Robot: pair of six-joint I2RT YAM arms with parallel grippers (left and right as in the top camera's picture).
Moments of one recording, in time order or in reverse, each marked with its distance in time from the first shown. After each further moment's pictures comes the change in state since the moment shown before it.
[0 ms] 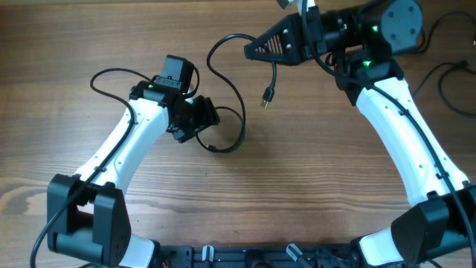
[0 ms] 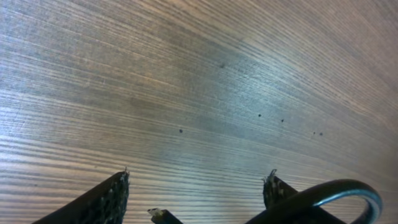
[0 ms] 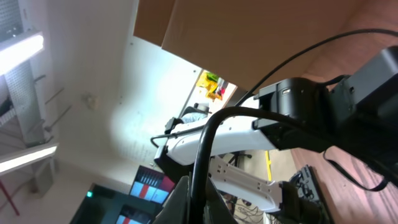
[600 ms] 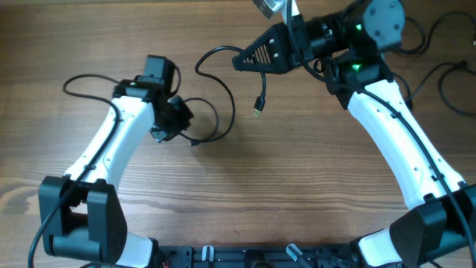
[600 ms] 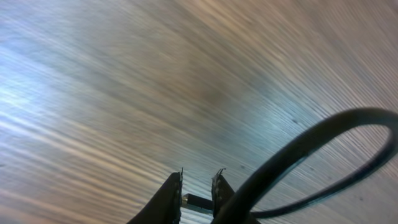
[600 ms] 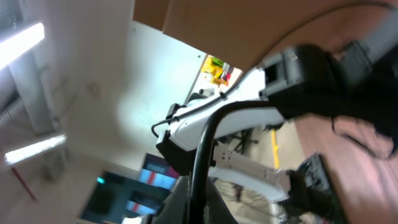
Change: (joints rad) left arm 0.121 0.000 0.000 -0.087 -0.163 -0.077; right arm 0.056 -0.002 0.000 -0.187 -0.014 -0.144
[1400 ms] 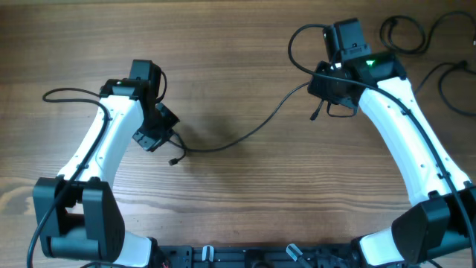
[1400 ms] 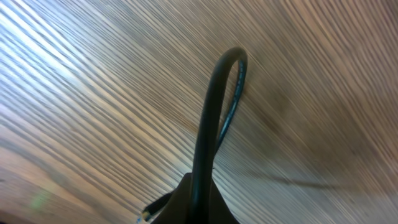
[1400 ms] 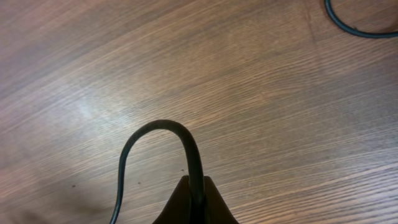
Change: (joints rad) left arm 0.057 0.001 0.000 -0.125 -0.076 -0.097; right arm -0.076 0.000 -0.007 -1.670 1.657 -1.002
